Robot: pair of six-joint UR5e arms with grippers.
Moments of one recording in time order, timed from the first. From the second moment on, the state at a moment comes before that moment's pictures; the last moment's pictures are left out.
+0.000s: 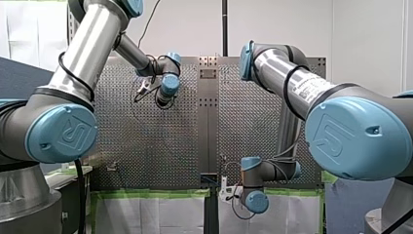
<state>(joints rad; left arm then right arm) -0.33 -2.04 -1.40 -3.09 -2.18 -1.11 2.16 -0.49 1.82 -1.10 1.66 1.69</state>
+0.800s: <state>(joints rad) -0.34 -2.13 -1.40 -3.07 -2.21 -1.10 2.16 -0.49 1.82 -1.10 1.66 1.69</state>
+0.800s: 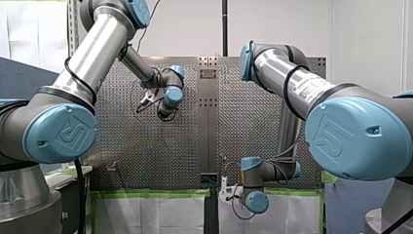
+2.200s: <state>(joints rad) -0.37 -2.32 -1.40 -3.11 -2.24 -1.17 2.16 -0.49 1.82 -1.09 1.66 1.68</state>
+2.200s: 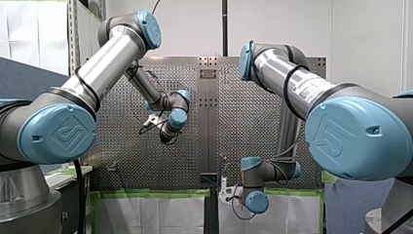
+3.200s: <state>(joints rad) -0.42 -2.45 -1.40 -3.11 -2.07 -1.32 2.17 -0.49 1.82 -1.10 1.66 1.68</state>
